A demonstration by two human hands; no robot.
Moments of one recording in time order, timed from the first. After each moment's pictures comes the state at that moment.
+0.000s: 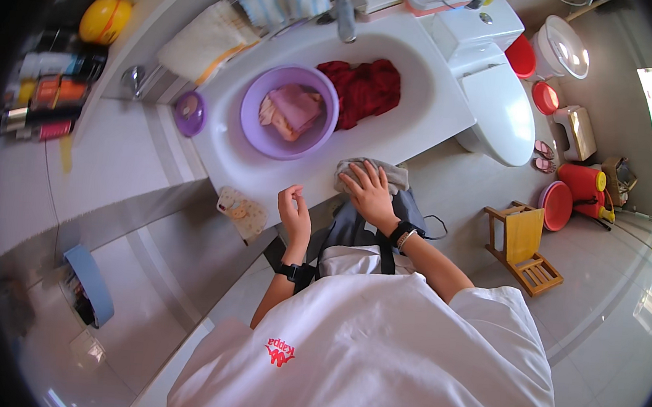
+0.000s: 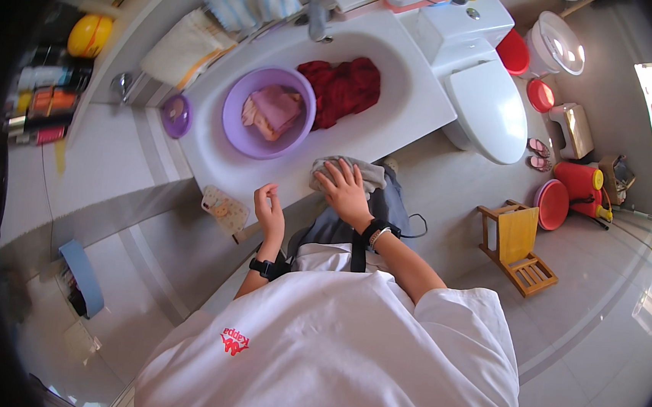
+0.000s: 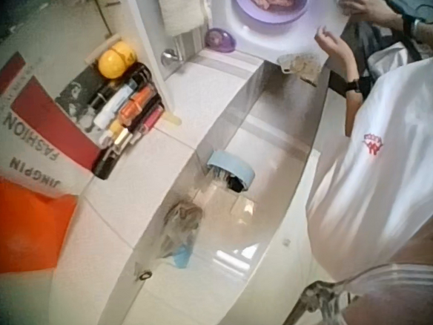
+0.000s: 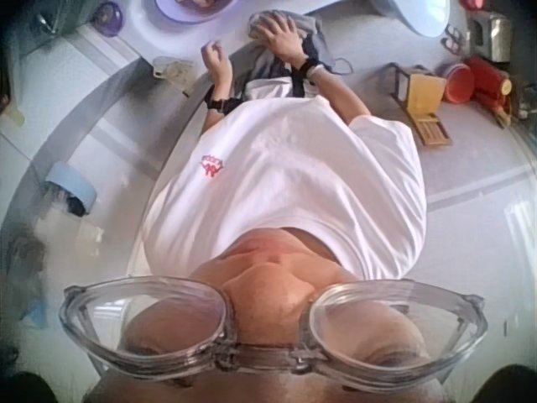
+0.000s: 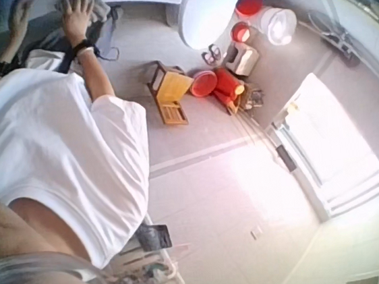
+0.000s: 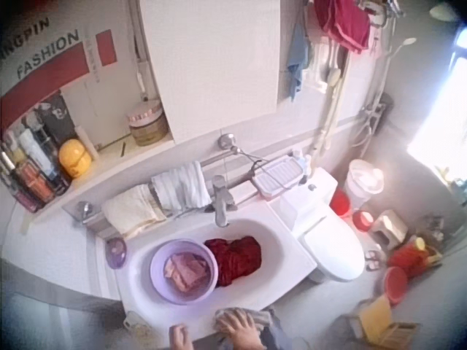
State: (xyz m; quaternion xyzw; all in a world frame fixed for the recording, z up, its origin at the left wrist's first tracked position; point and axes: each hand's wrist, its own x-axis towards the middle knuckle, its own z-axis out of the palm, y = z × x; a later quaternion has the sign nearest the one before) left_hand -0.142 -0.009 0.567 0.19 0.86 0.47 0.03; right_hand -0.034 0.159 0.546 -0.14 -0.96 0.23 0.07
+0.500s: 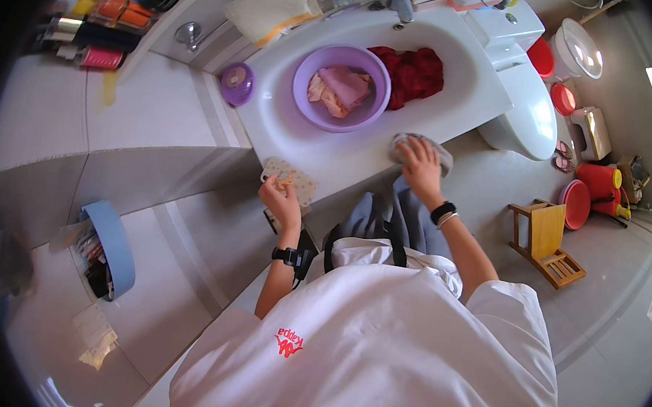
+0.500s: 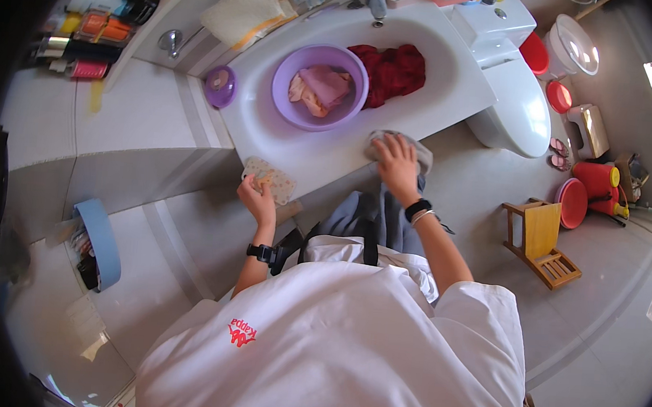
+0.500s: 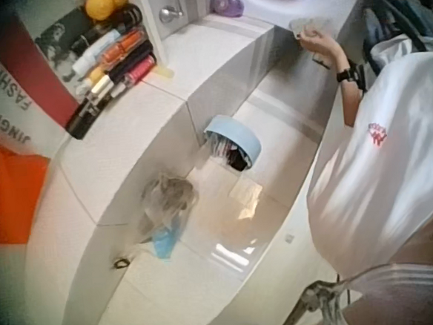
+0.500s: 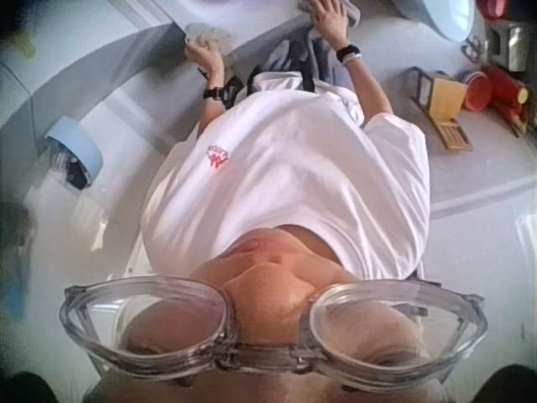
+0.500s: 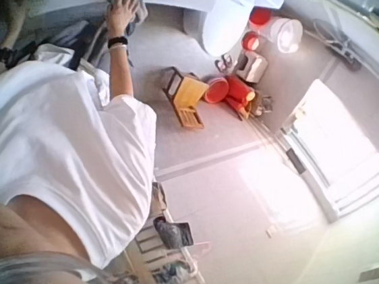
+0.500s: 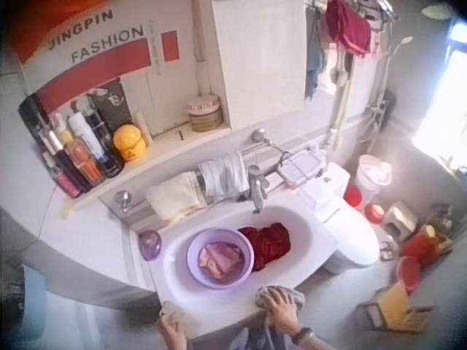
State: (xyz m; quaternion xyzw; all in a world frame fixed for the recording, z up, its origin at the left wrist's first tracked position) left_hand -0.215 -0.159 0.552 0.14 0.93 0.32 -0.07; right_hand -0.039 0.131 0.546 -0.23 -0.95 0.20 0.08
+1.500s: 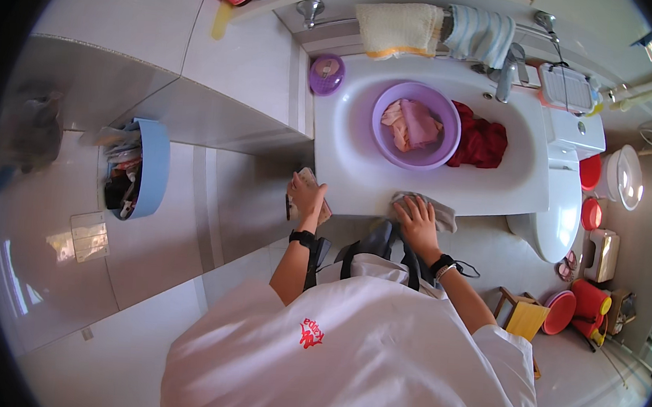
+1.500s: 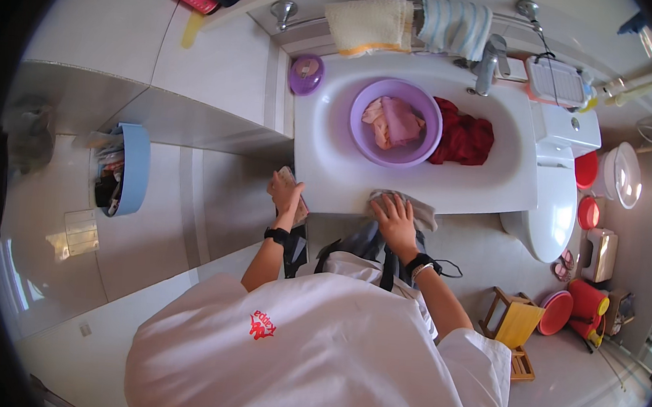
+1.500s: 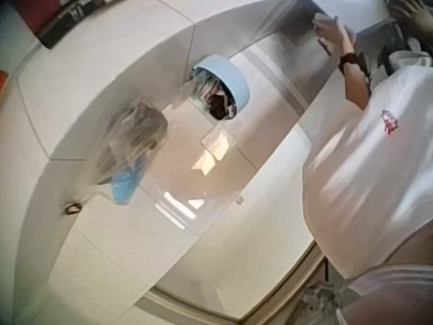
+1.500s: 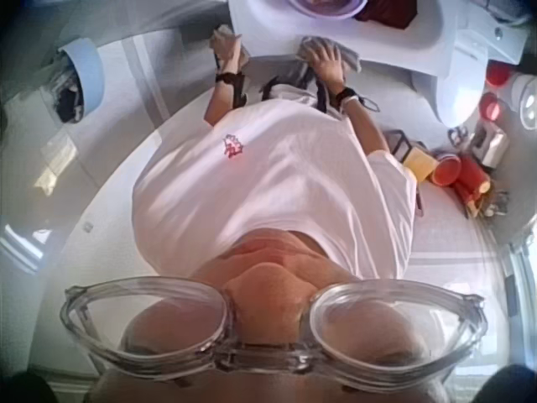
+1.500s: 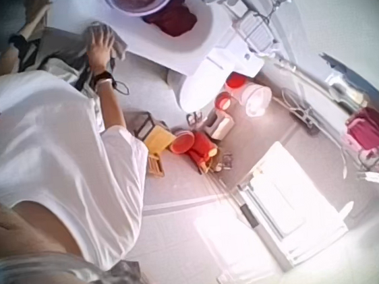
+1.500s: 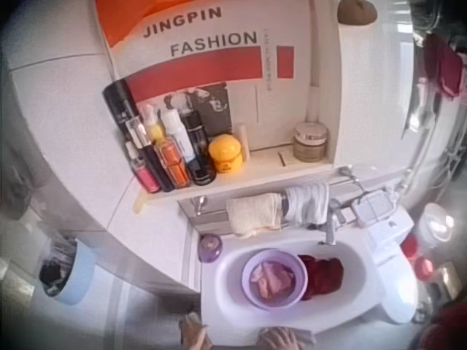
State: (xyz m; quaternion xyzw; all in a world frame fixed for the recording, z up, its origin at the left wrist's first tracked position) left_hand -0.243 -0.171 0.553 -0.22 0.92 0.30 0.10; right_hand -0.073 0.087 0.549 0.03 -0.98 0.18 0.02
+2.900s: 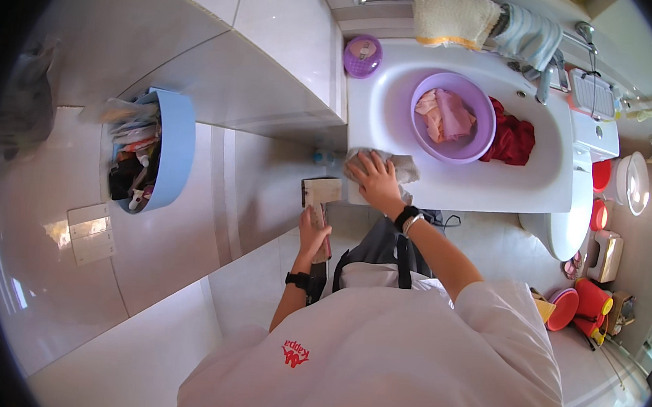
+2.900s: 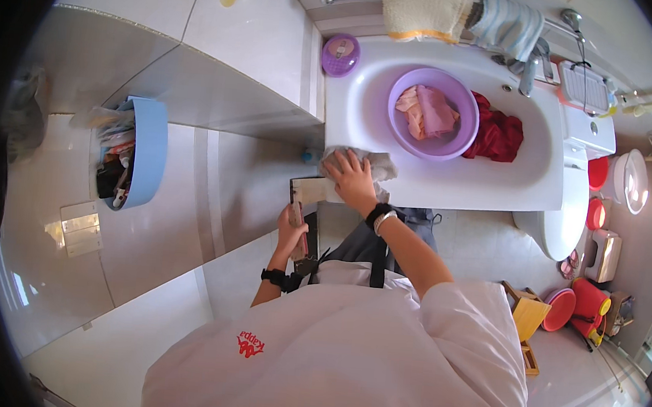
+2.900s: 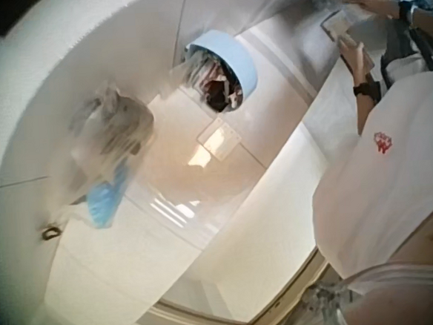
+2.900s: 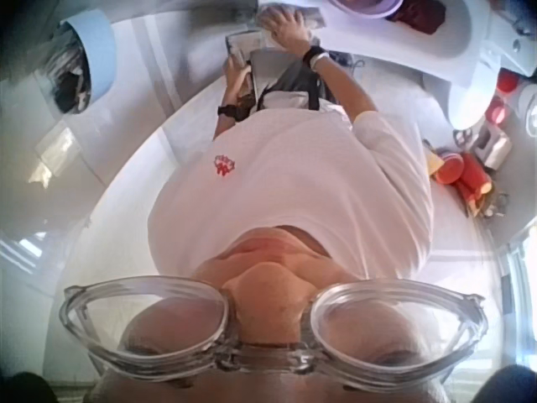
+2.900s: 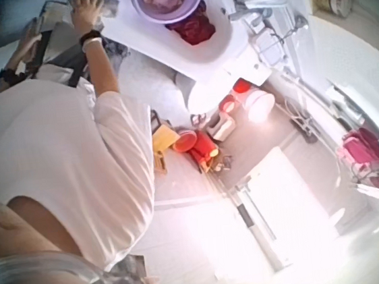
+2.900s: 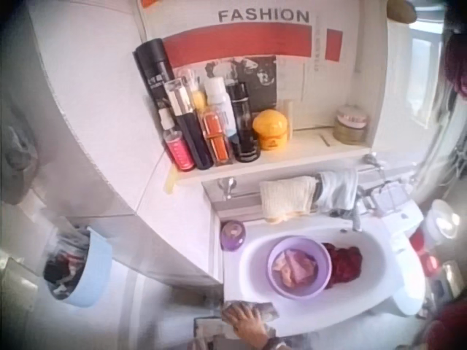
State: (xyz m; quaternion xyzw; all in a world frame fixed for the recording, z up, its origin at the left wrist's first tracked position) left_hand -0.149 -0.323 0.504 -0.06 0.89 0.42 0.18; right_hand -0.208 -0.059 0.553 0.11 -0.97 0.19 0.01
